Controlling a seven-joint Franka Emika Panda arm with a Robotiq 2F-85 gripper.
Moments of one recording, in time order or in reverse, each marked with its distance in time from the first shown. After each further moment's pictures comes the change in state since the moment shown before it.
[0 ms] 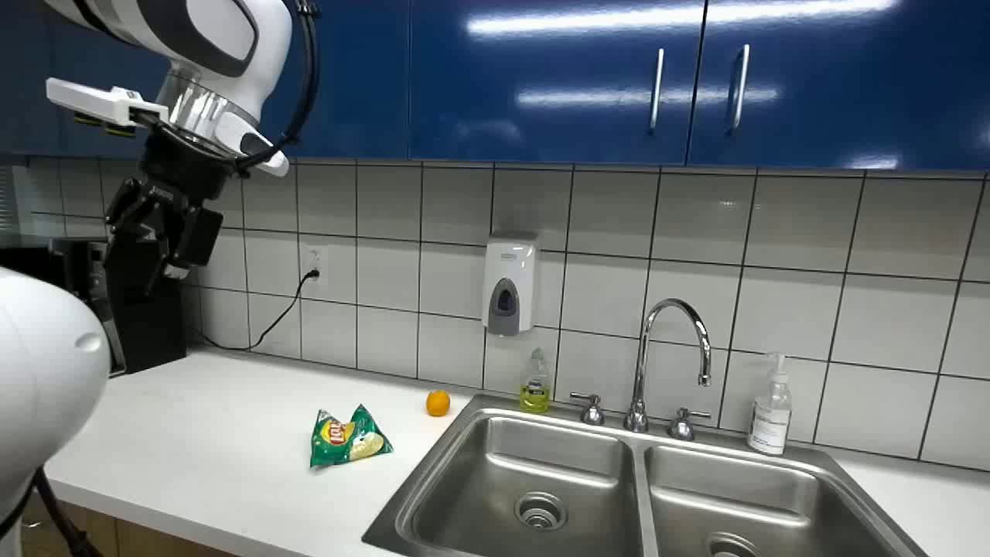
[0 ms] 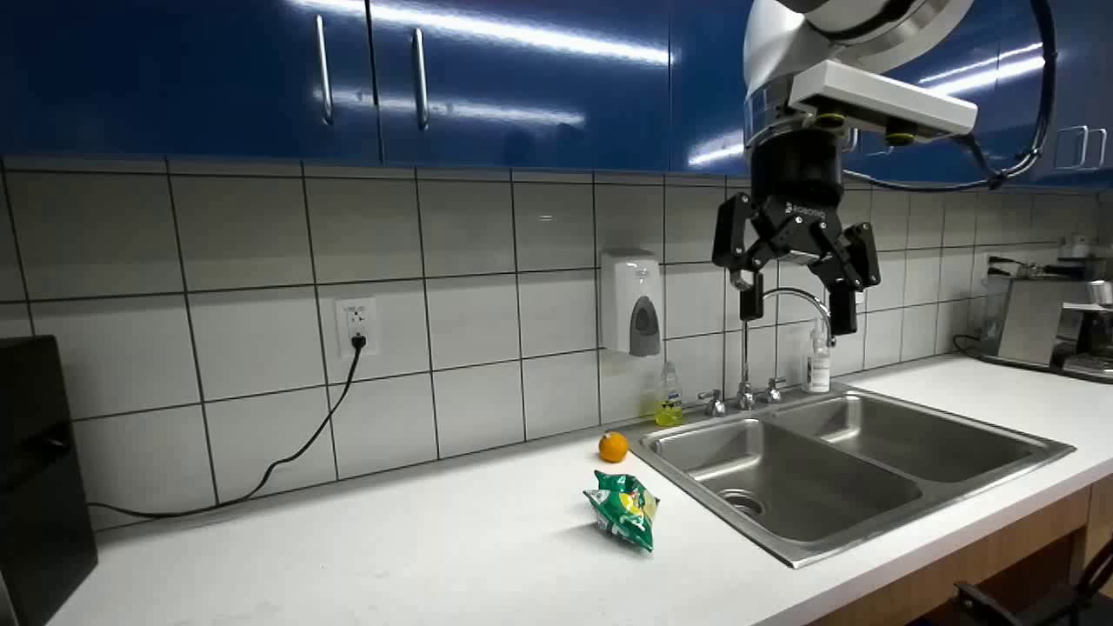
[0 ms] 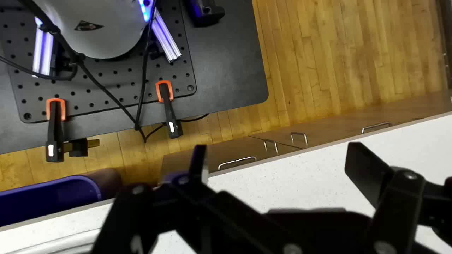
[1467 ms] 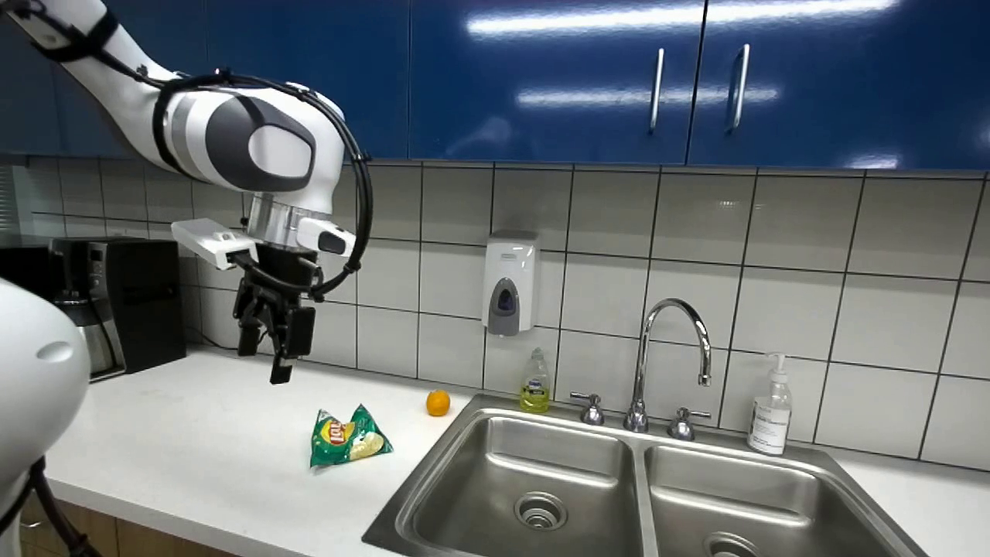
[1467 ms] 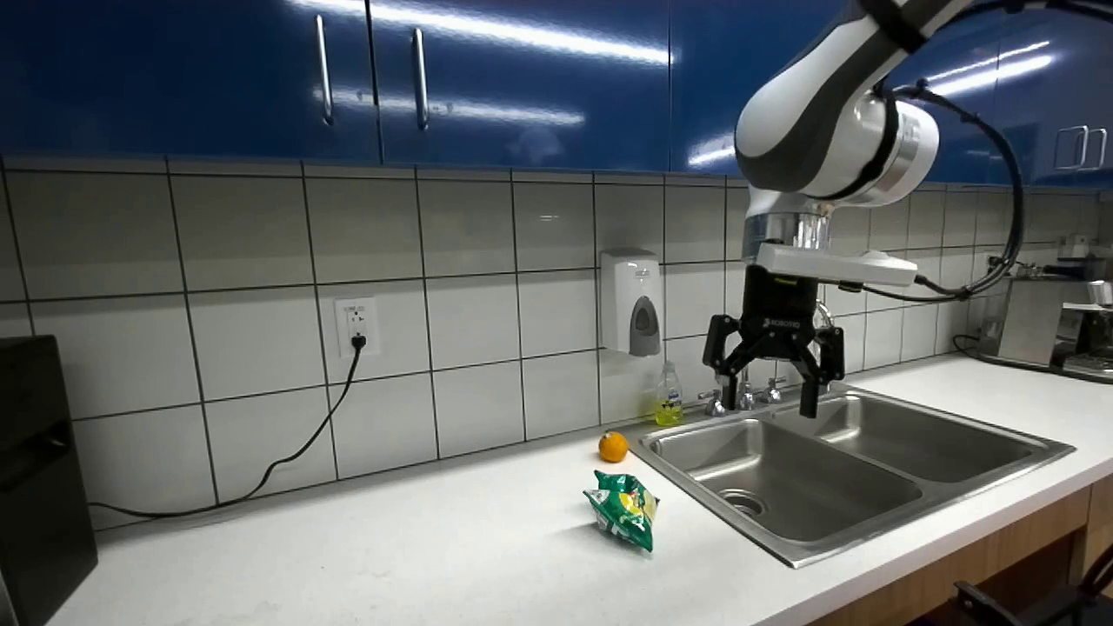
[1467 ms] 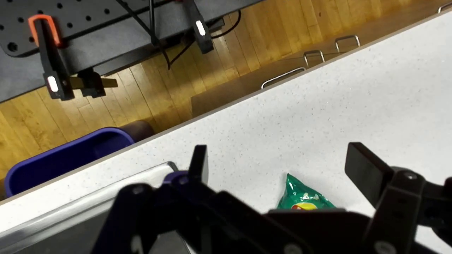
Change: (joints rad) arm -0.123 0.239 0.001 -0.158 -0.081 0.553 -0.005
